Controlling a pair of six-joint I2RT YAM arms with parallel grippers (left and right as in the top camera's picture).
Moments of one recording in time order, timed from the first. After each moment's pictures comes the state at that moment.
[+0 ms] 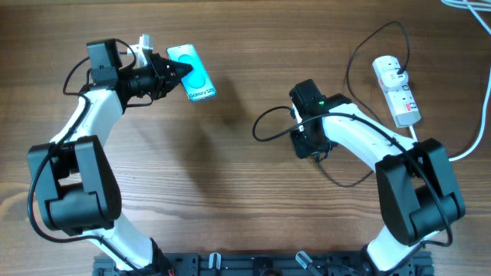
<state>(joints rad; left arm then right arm) 0.15 1.88 1.20 -0.16 1.08 -0.67 0.42 1.84 1.10 -0.81 0.01 0.11</state>
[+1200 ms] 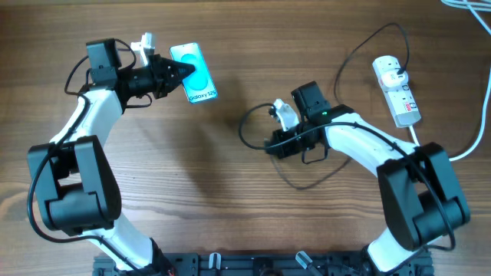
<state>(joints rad) 0.15 1.88 1.20 -0.15 1.23 -0.59 0.41 1.80 0.99 -0.47 -0.64 0.07</state>
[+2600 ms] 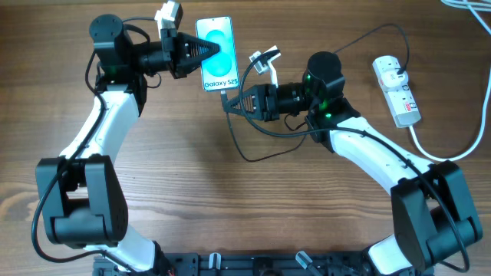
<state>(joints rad) 0.02 1.78 1.20 0.56 1.47 -1.35 0.44 1.70 1.00 0.64 -1.25 0.98</state>
